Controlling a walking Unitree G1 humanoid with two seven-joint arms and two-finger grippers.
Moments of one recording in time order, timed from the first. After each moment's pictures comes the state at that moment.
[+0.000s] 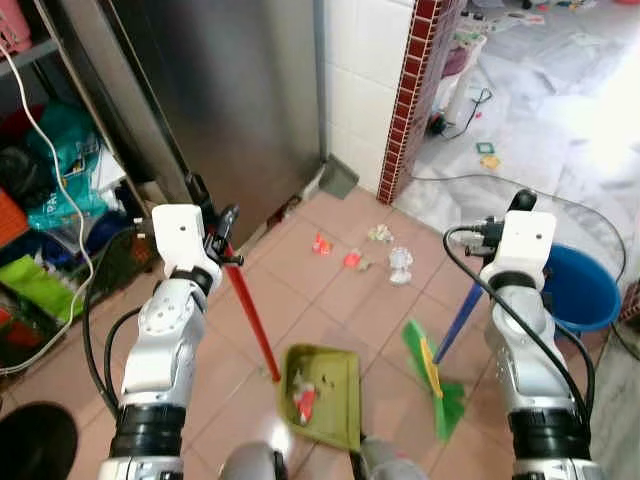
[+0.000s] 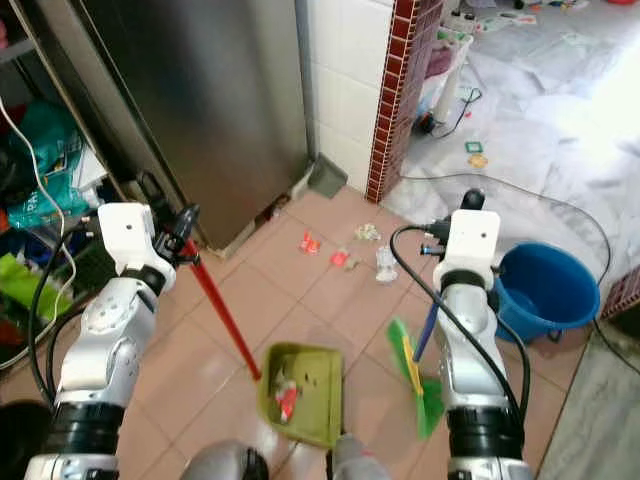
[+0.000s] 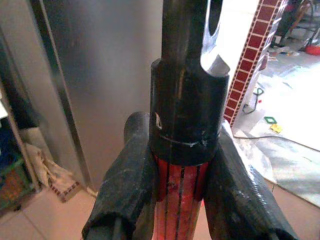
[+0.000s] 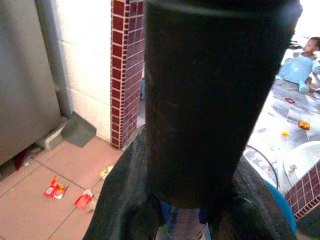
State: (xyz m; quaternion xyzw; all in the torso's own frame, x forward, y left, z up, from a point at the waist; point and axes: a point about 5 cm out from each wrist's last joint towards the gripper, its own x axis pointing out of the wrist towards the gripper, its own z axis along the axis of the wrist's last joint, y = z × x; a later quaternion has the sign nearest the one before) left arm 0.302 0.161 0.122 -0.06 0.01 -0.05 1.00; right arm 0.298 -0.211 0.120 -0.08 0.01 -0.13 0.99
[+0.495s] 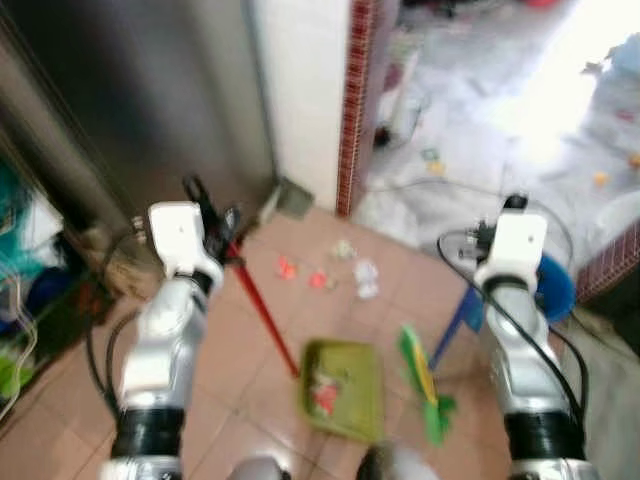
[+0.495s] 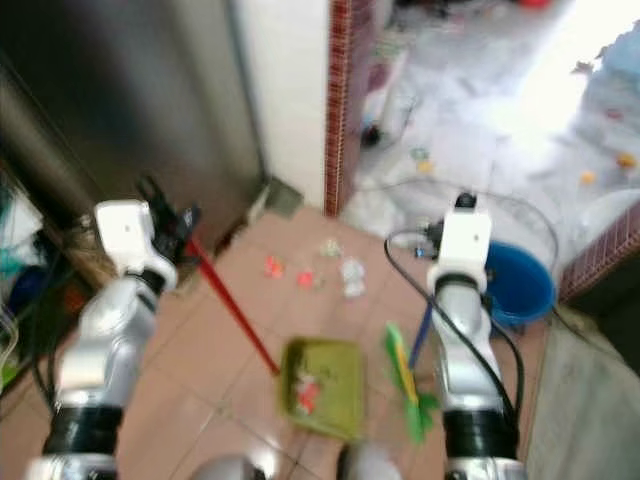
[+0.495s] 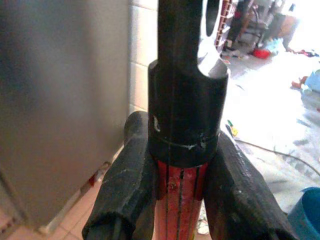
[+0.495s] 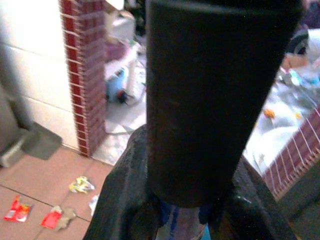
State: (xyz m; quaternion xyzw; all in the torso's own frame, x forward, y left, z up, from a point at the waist) left arm 0.302 0.161 0.125 -0.08 0.00 -0.05 1.00; right arm 0.302 -0.205 0.121 -0.08 0.01 -0.12 0.99
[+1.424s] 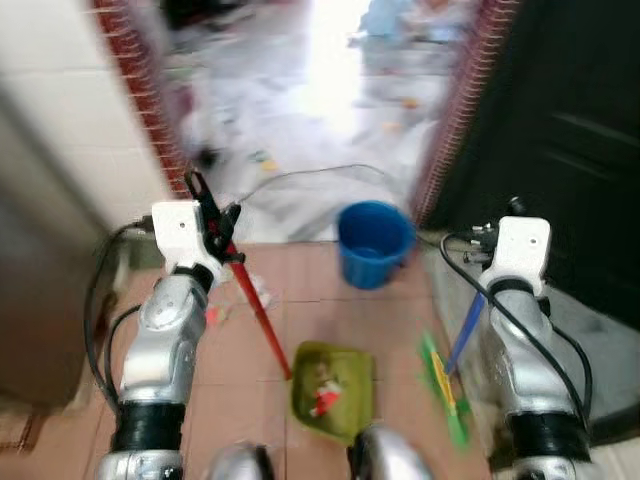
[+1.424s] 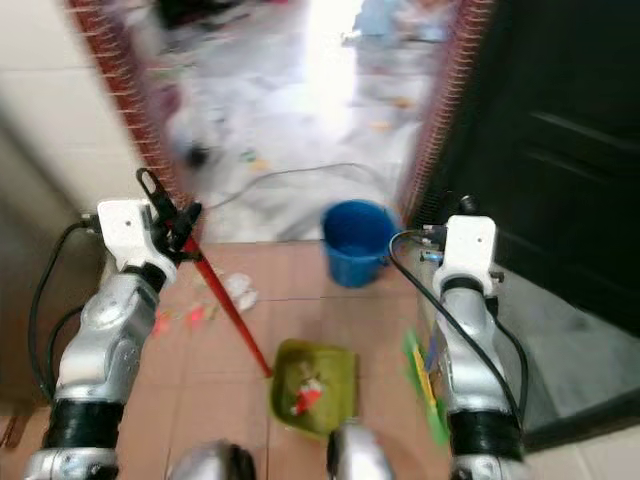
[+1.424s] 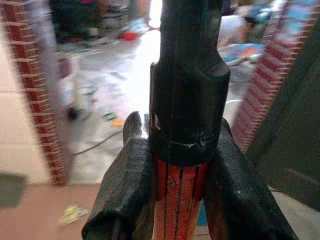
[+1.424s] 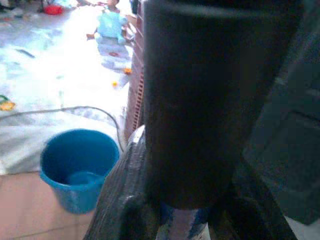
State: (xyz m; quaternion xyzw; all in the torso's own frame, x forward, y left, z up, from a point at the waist) left arm 0.308 0.145 0.128 -0.08 0.00 -0.08 0.99; right arm 0.292 -0.226 0.104 -0.10 0.05 -0.15 0.98
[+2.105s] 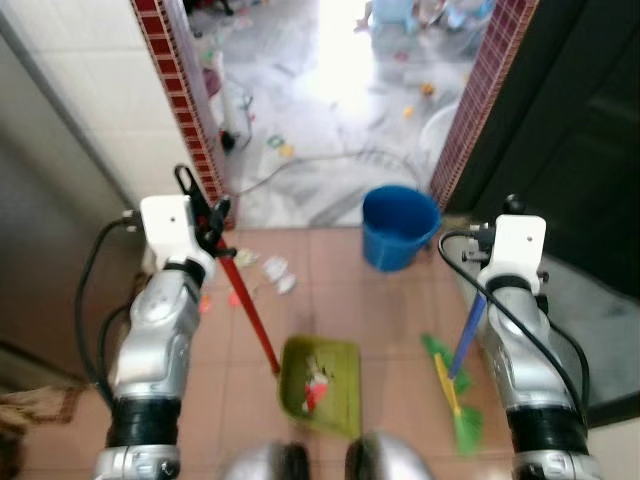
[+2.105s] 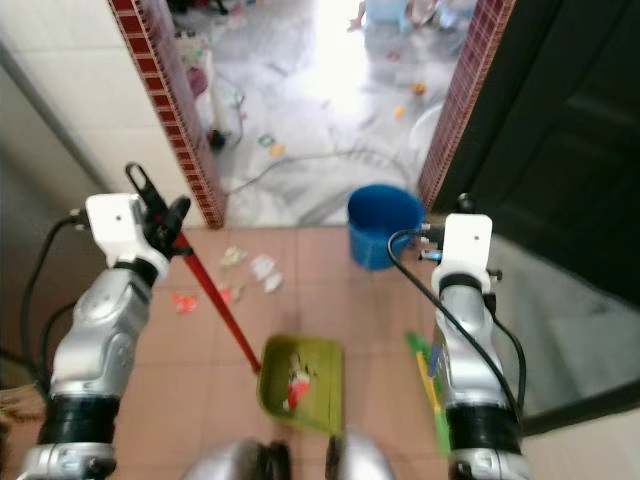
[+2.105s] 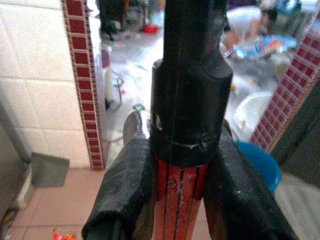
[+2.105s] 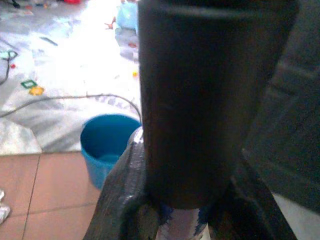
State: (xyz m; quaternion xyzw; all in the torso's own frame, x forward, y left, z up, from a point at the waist) left arm 0.307 0.157 0.126 -0.07 0.01 -0.05 1.00; right arm 0.302 -0.219 0.109 -0.11 0.04 -0.14 0.98
